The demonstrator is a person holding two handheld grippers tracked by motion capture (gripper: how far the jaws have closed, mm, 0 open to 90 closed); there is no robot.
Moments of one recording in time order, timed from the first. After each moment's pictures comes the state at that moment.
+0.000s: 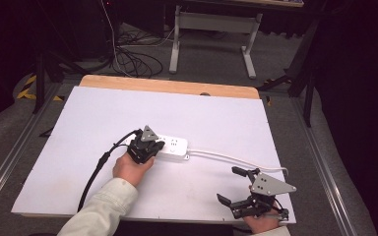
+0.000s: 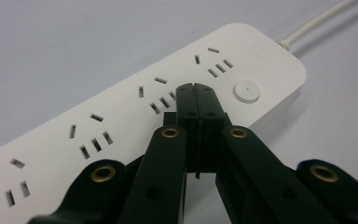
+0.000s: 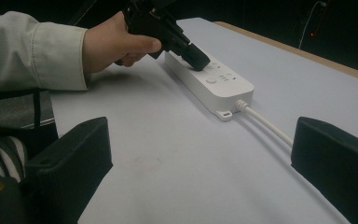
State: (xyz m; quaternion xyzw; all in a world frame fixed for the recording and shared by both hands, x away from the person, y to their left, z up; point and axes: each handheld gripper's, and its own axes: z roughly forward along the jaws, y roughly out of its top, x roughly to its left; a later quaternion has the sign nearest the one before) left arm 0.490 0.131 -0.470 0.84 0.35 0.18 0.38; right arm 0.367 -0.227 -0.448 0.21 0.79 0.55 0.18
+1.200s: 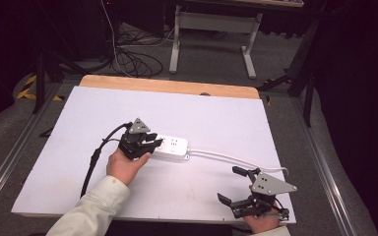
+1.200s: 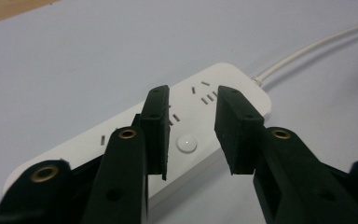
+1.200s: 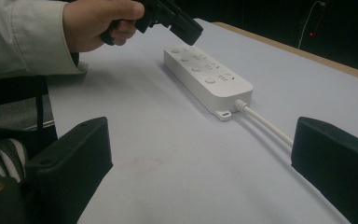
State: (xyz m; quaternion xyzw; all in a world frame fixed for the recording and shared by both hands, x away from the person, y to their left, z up) left arm 0.480 0.149 -0.432 0.82 0.36 0.16 0.42; right arm 0.368 -0.229 -0.448 0.21 0.79 0.55 0.18
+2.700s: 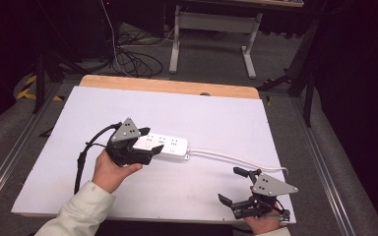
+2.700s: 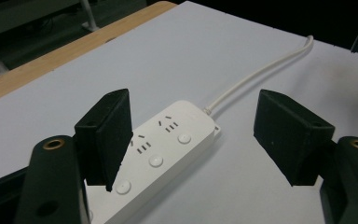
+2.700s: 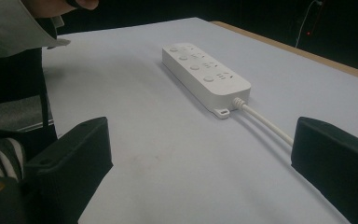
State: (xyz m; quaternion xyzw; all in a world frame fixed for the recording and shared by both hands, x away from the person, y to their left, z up) left arm 0.432 0.161 -0.378 0.82 0.28 0.19 0.46; right arm 0.365 -0.230 -0.448 0.22 0.79 0.55 0.18
